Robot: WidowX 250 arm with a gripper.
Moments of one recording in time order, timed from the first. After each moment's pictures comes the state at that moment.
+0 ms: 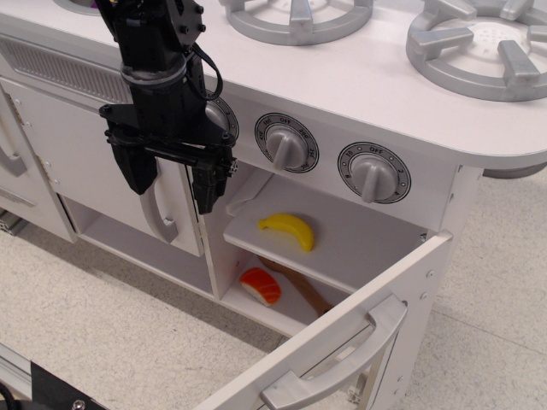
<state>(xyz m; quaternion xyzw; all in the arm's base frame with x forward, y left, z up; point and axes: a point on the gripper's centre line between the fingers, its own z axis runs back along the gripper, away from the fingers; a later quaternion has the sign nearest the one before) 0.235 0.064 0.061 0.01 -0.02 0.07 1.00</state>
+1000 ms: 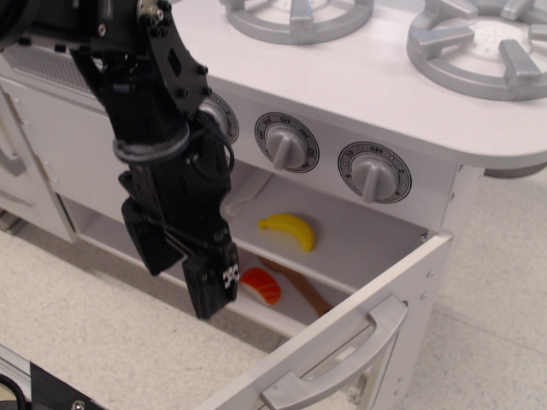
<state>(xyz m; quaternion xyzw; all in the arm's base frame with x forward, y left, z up) 0.169 0.000 0.062 -0.06 0.01 -0.14 0.99</state>
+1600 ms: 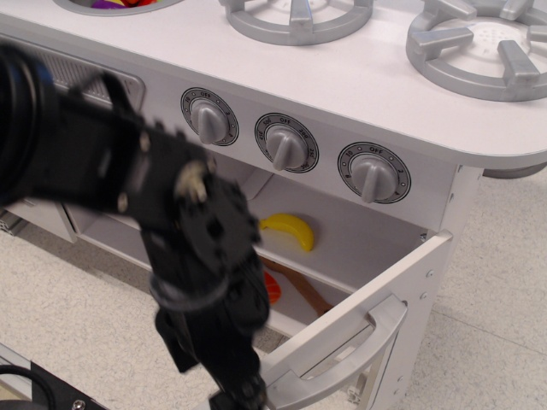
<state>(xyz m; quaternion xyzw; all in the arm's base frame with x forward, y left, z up) 0.132 -0.042 0.022 -0.03 -0.01 -0.21 0.98</state>
